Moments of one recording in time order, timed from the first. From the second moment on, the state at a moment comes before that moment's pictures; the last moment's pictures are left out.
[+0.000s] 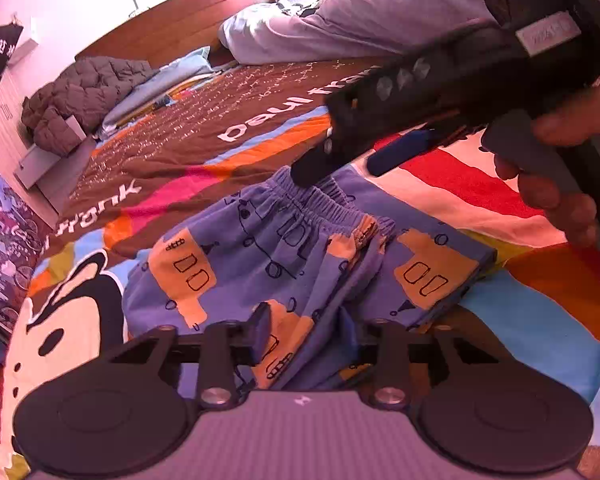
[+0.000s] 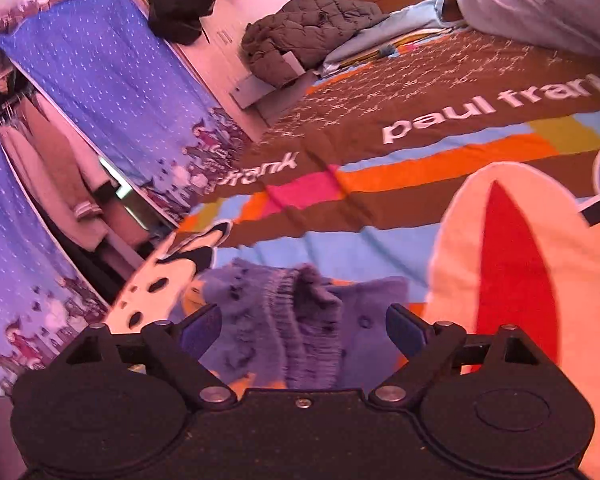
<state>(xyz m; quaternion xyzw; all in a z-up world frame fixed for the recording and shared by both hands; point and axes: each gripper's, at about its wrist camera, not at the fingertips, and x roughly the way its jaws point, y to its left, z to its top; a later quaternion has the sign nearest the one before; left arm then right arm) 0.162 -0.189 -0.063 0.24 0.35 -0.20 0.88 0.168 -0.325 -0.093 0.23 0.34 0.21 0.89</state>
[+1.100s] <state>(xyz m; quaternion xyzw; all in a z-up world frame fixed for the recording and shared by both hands) 0.119 -0.162 -0.028 0.10 0.32 -0.22 0.91 0.121 -0.329 -0.098 0.18 0.40 0.13 0.89</state>
